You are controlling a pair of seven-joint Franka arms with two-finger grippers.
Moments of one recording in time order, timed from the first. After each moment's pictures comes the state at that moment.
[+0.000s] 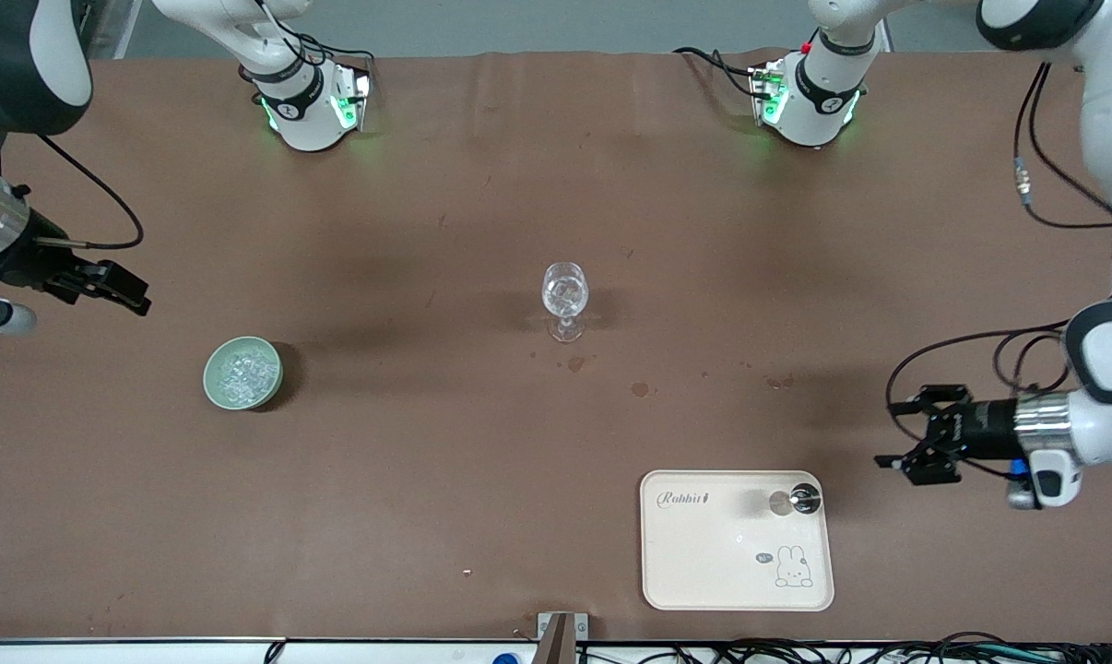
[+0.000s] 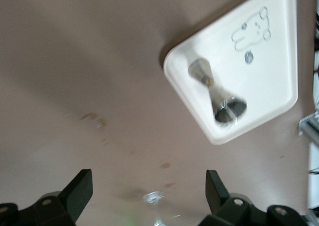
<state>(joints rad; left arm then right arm) 0.42 0.71 -0.48 -1.25 -0.26 1.75 -0.83 0.02 0.00 -0.05 -1.75 -0.04 1.80 0.13</state>
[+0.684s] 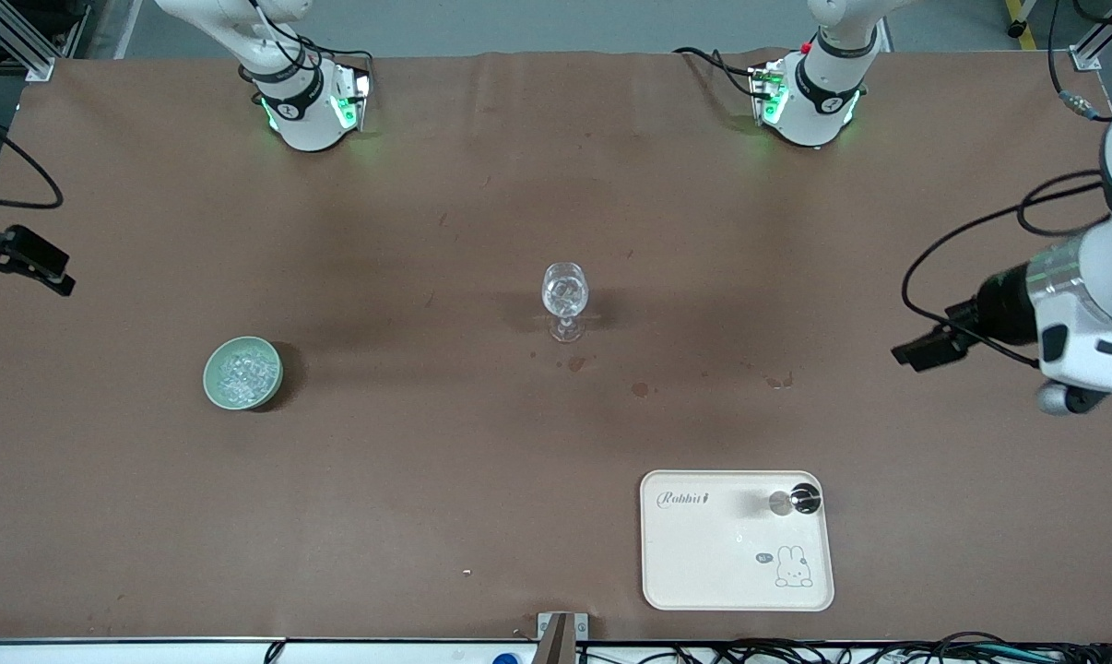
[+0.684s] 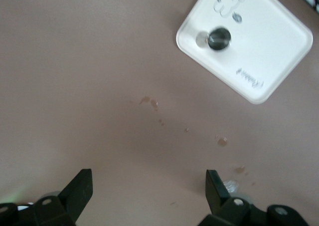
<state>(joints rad) 0.39 0.39 -0.70 -1.27 0.10 1.50 -0.79 -0.06 0.00 -0.03 -1.59 -0.04 1.70 -0.04</state>
